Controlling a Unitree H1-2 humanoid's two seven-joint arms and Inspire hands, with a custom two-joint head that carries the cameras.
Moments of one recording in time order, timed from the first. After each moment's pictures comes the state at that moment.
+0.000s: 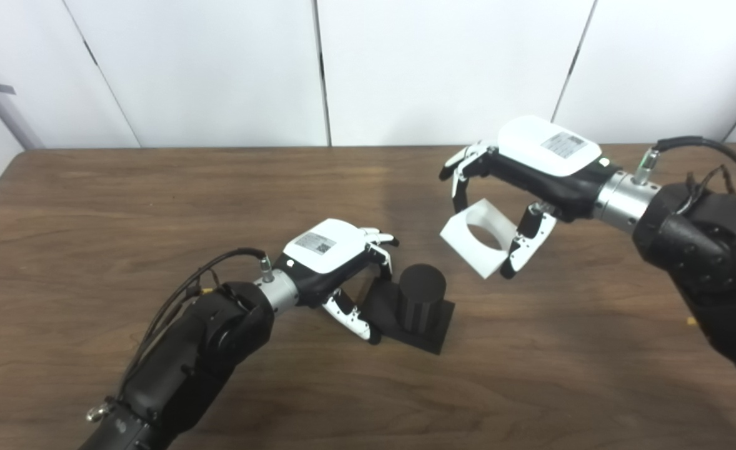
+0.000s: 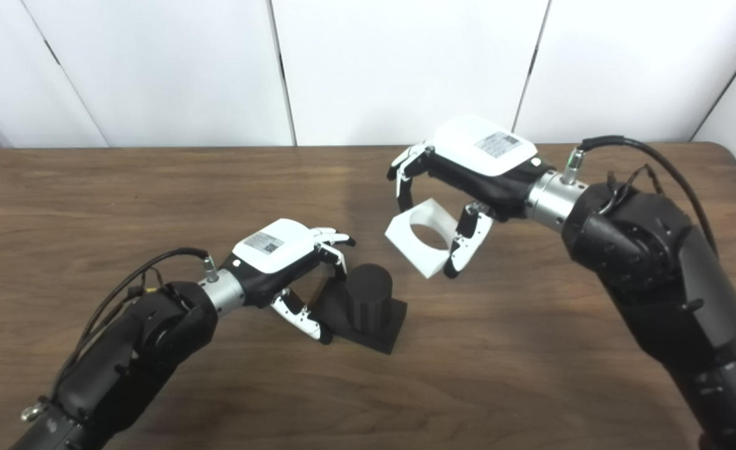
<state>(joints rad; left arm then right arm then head) -0.38 0.36 -0.52 -0.01 0.80 -0.12 -0.39 -0.47 -0.56 0.25 -0.42 -0.55 0.03 0.66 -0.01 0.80</state>
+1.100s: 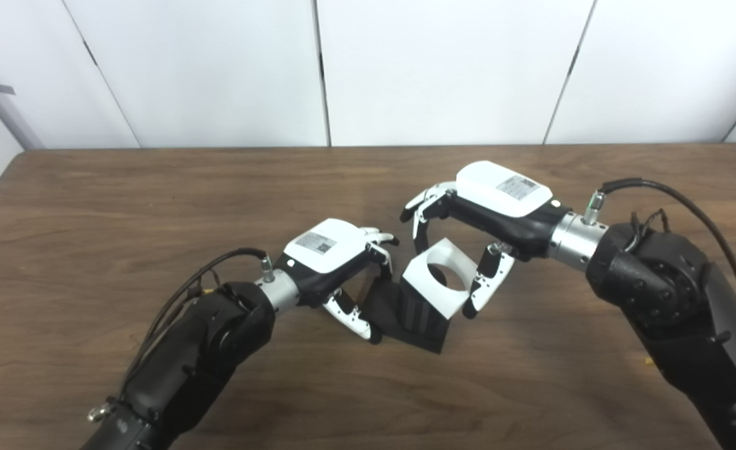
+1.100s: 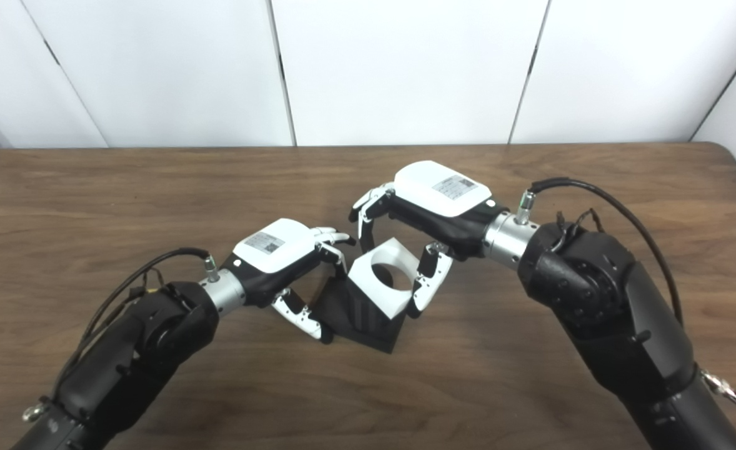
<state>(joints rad) -0.38 0.35 -0.52 -0.01 0.81 -0.12 -0.39 -0.41 -0.46 0.30 -0.42 -0.57 0.03 0.66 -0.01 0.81</state>
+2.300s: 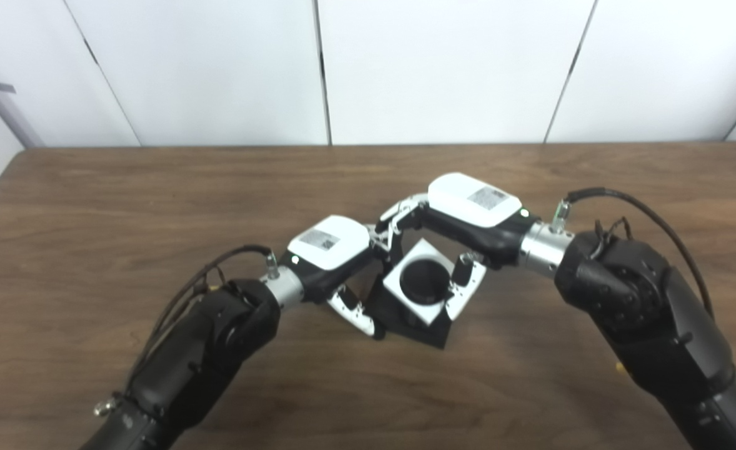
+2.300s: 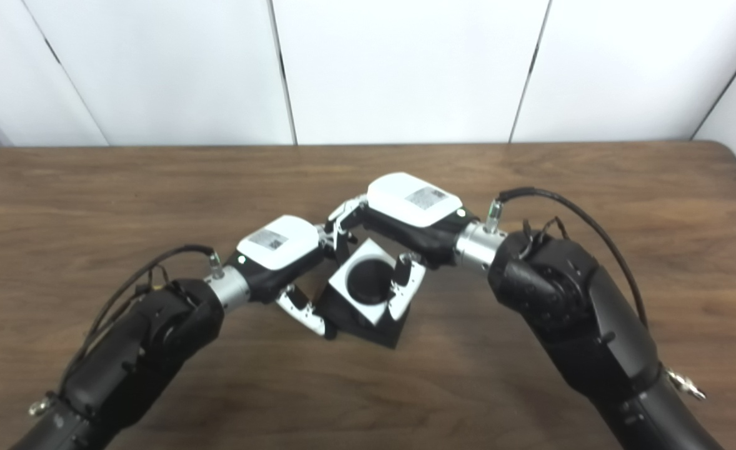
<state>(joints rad) -0.39 0.34 -0.54 -0.02 0.82 -0.09 -0.39 -0.41 -0.40 0.35 -0.38 -0.60 0.03 0.64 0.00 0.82</state>
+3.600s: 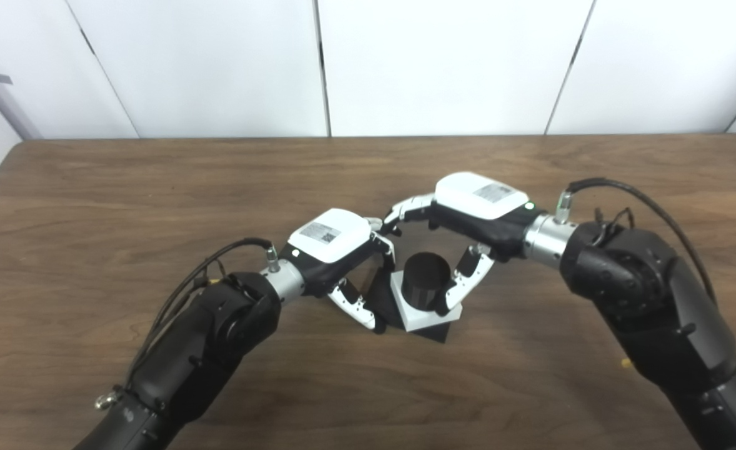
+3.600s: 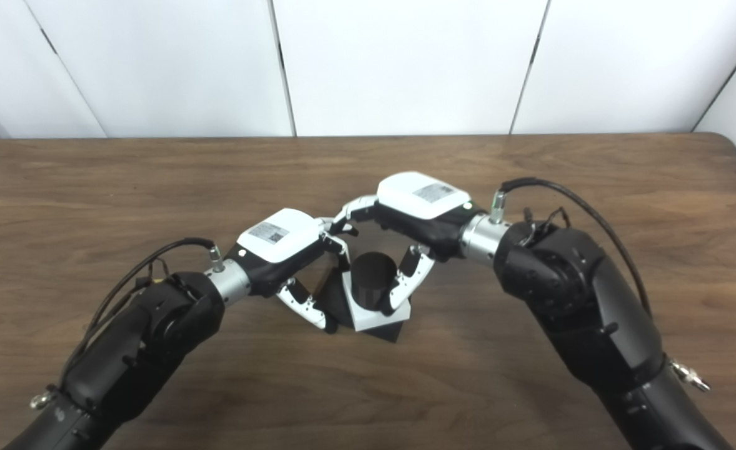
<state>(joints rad) -0.39 0.34 -0.54 -0.02 0.82 -0.09 -0.39 -0.42 -0.41 0.29 -0.40 -0.62 0.12 0.74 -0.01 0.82</state>
